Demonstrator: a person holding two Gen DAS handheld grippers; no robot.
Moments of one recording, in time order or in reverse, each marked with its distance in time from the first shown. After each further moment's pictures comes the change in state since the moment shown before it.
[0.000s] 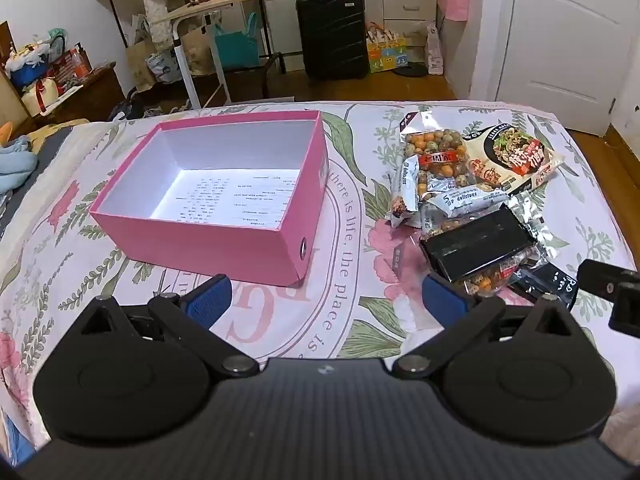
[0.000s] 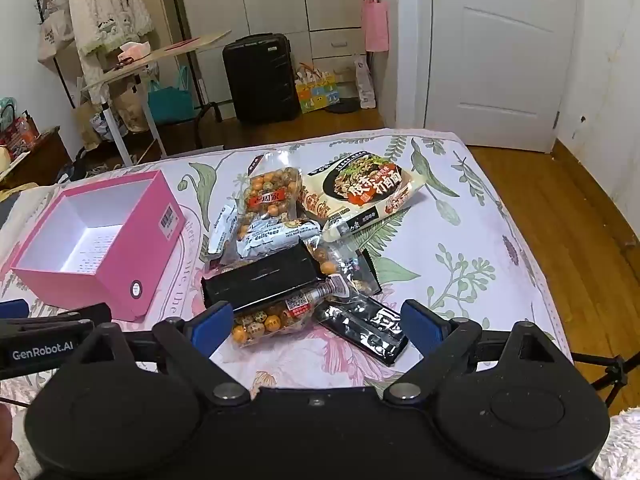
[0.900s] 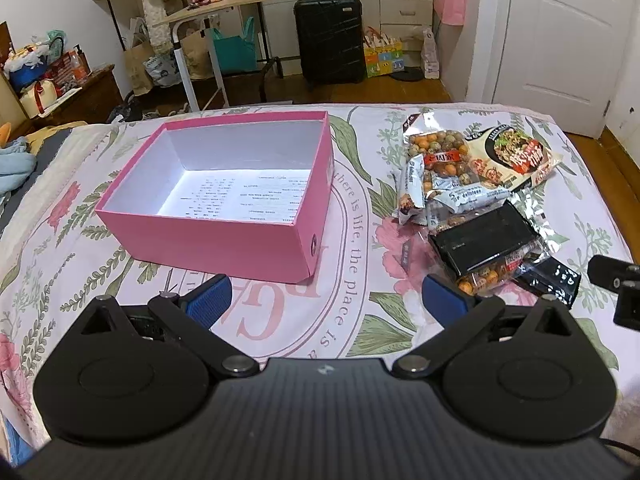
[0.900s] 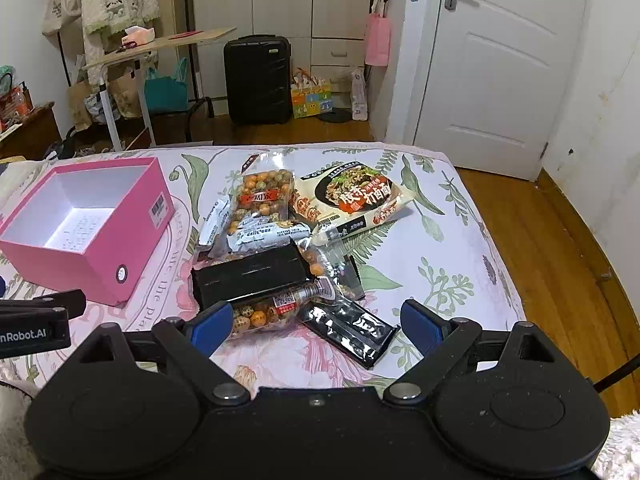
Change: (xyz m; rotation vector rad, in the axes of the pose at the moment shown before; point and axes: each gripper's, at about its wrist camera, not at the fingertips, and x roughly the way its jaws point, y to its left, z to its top) left arm -0.006 0.018 -0.005 0.000 0.003 -0.029; right arm -0.009 0.016 -0.005 -0.099 -0.014 -0.086
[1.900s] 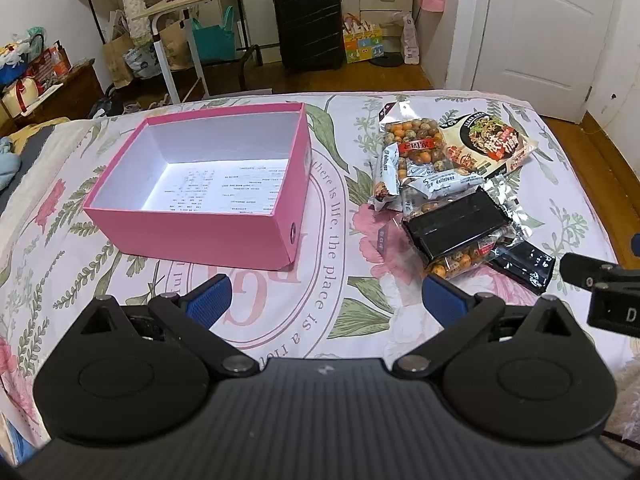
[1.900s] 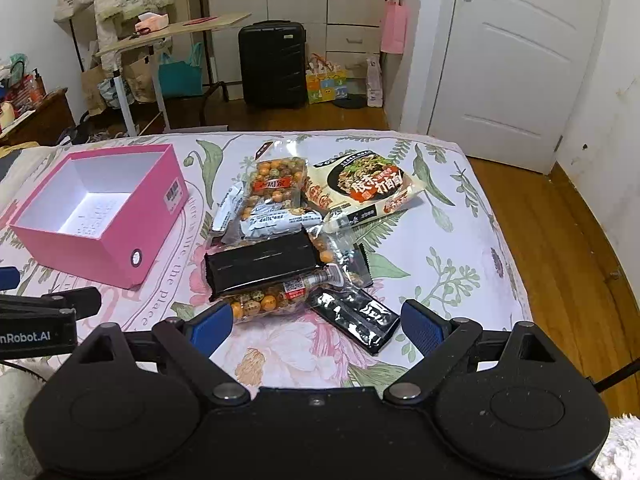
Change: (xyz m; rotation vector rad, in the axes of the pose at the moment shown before) left arm -0.012 -0.003 -0.001 0.019 0.042 -0.059; right arm -0.009 -0.003 0.003 -0.027 0.046 0.043
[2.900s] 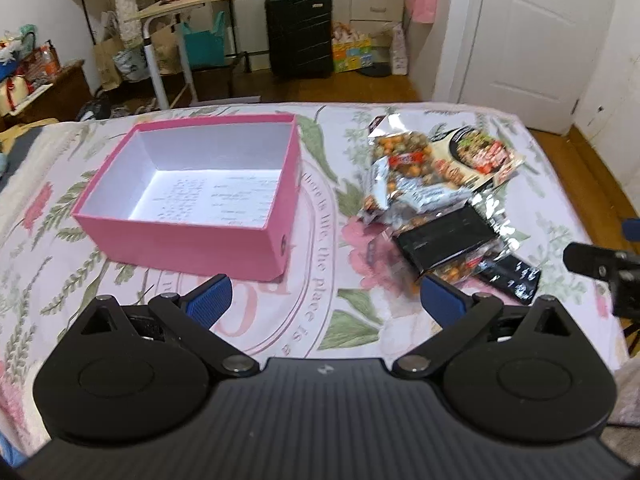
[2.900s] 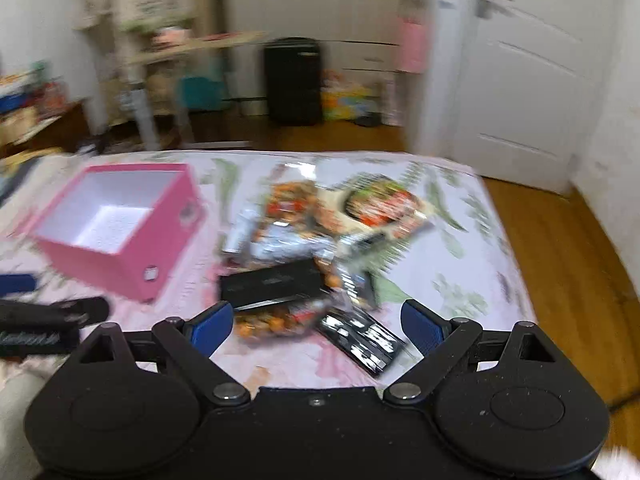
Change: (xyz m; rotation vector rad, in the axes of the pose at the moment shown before) left arm -0.002 0.008 0.009 -0.015 -0.031 -0.071; right arm -0.013 -0.013 0.017 -0.071 -0.044 0.107
